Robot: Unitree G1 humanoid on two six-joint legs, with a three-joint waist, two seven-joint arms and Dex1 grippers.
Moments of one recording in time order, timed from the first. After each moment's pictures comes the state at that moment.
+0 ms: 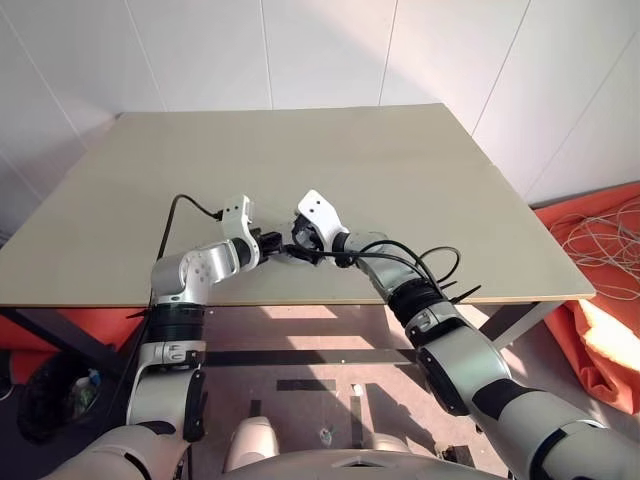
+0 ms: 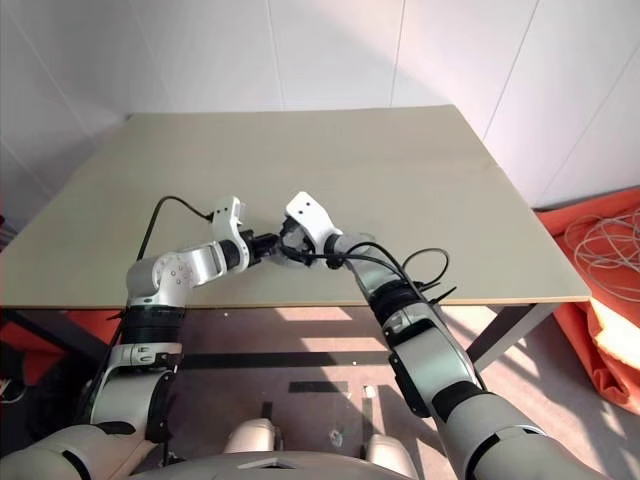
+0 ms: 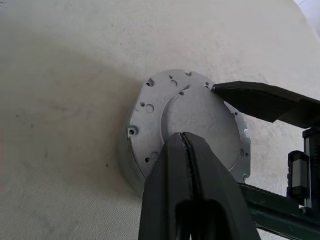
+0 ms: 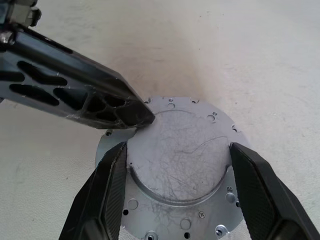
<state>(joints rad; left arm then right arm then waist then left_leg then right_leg) -0.59 0.14 0.22 0.20 -0.47 1.05 -0.23 -0.81 -0.06 0.30 0.85 -0.06 0.11 0.60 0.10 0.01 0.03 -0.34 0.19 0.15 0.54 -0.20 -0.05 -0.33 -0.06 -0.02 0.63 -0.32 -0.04</state>
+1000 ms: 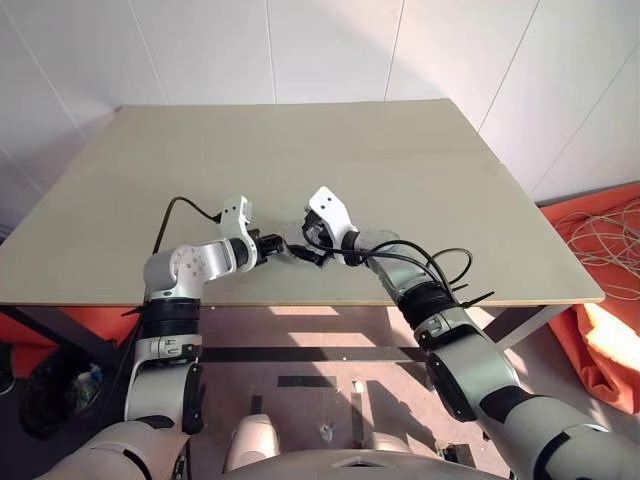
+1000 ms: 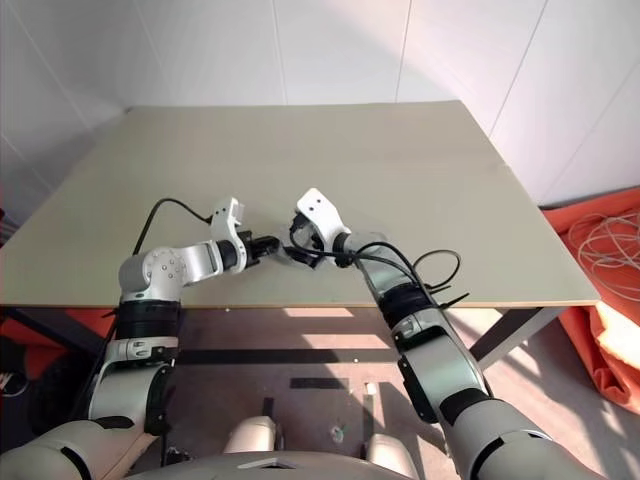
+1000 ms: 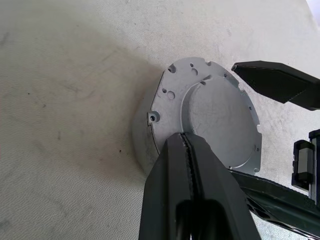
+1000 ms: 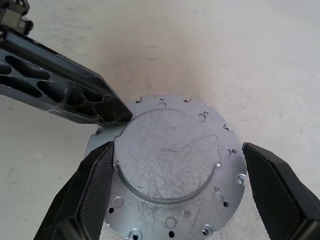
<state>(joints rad) -0.61 0.16 0.26 0.21 -0.51 1.14 -0.22 -0.76 -0.10 0.26 0.72 -0.04 0.19 0.66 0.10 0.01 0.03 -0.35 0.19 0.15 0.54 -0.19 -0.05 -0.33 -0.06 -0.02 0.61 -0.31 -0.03</state>
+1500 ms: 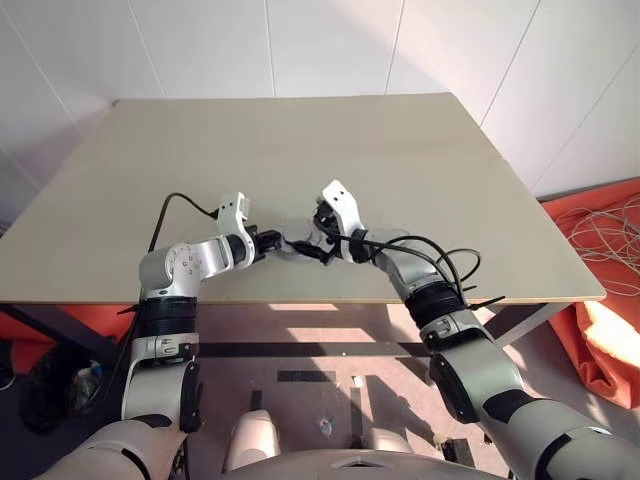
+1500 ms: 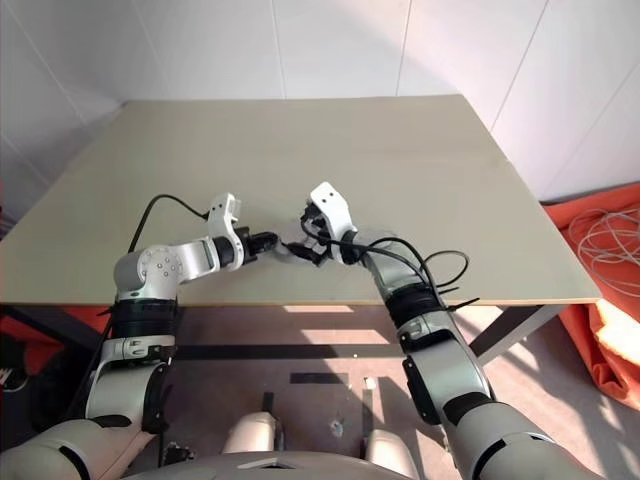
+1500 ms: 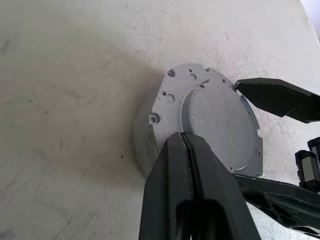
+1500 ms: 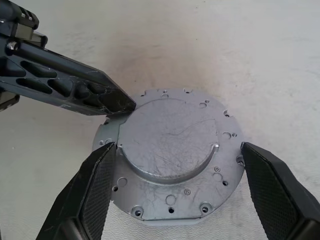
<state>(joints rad) -0.62 0.17 0.26 0.20 -0.53 1.14 -0.24 -0.75 -0.12 0.17 0.62 0.05 0.35 0.72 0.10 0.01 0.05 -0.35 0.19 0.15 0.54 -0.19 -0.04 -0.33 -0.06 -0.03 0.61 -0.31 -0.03</state>
